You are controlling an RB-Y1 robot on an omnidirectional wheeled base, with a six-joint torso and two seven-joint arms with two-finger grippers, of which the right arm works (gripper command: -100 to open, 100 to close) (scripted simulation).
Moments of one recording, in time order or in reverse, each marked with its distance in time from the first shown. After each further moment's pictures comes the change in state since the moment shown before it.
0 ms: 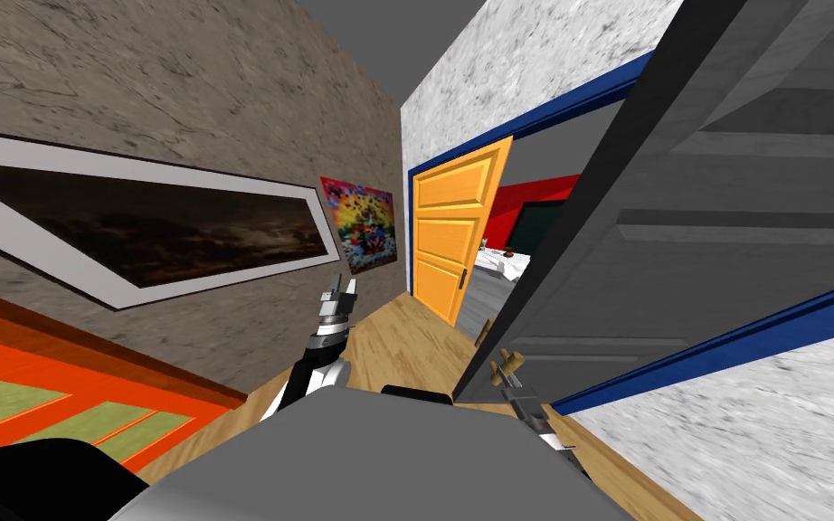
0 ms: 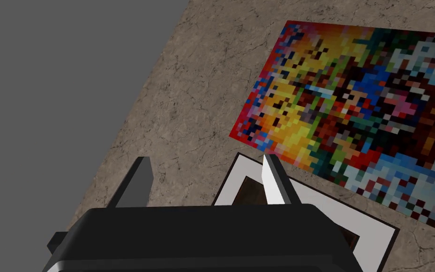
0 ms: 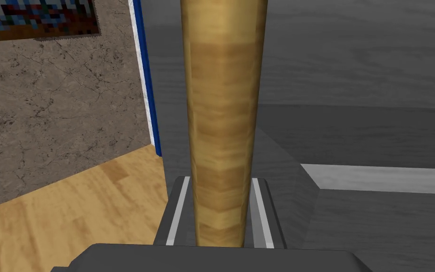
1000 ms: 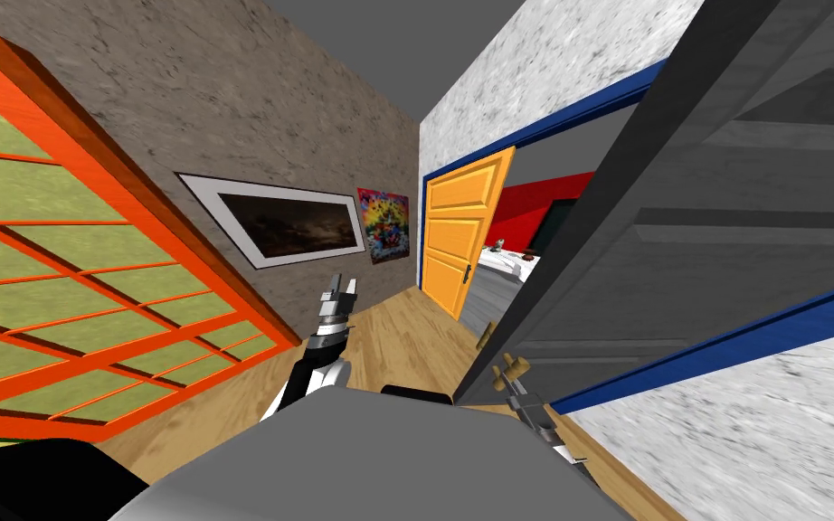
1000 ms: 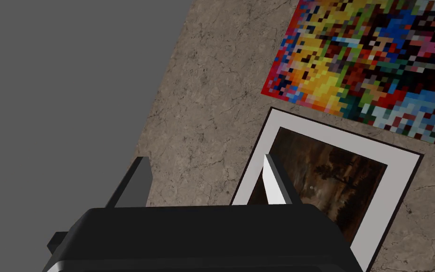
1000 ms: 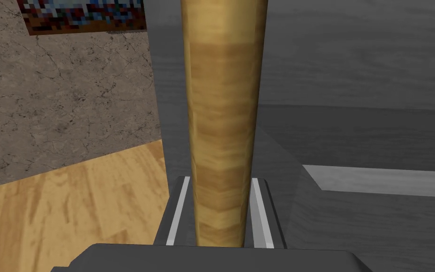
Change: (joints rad) arm -0.006 -0.015 0.033 0.071 0.016 -0.083 -0.039
